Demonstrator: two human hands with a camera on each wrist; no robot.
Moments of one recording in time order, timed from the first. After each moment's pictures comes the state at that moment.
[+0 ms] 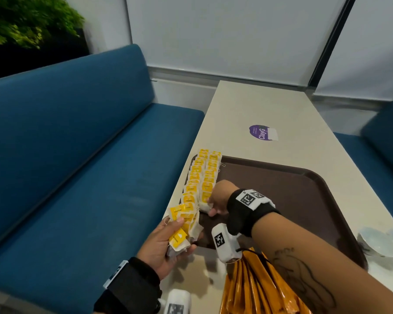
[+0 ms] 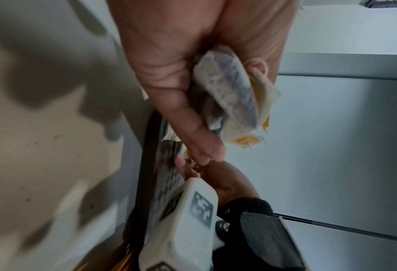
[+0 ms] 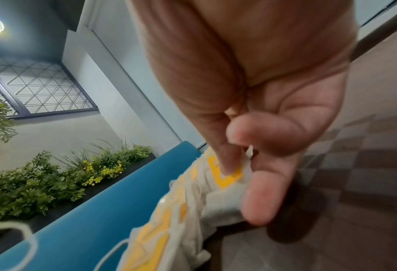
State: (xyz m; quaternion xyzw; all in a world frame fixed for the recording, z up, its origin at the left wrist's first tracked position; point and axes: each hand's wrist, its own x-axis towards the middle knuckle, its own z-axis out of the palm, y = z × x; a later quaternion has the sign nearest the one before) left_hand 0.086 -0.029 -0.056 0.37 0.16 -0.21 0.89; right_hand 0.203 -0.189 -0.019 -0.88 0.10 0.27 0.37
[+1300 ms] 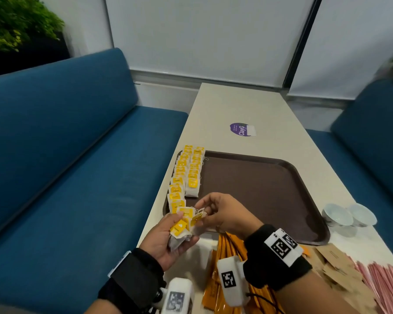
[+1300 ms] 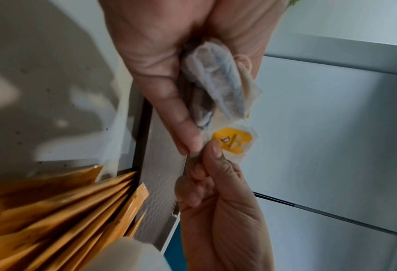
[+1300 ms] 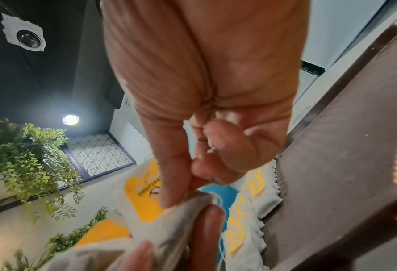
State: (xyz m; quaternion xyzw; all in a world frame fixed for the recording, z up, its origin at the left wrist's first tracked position) left_hand 0.060 -0.049 -0.040 0.36 0.19 -0.25 0.88; right_hand 0.073 -0.207 0.015 -0.80 -0.01 0.21 0.57
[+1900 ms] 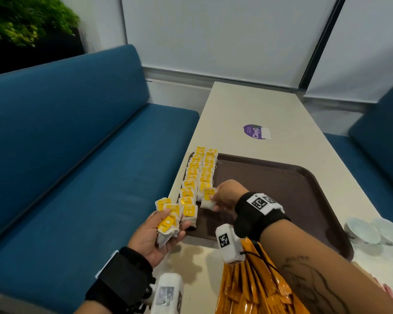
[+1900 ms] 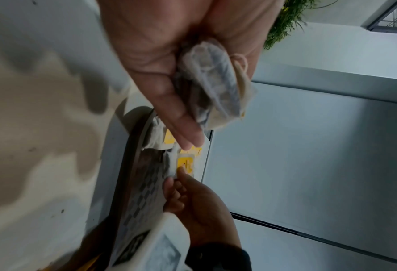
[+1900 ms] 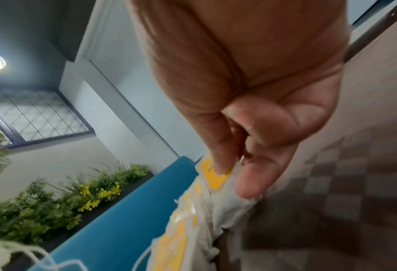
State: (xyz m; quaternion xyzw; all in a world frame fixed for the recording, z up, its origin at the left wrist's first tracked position) left_hand 0.081 -0.010 -0.041 0.35 0.21 -0.20 0.89; right_hand 0.174 -0.192 -0.005 -0.86 0.15 0.27 0.40
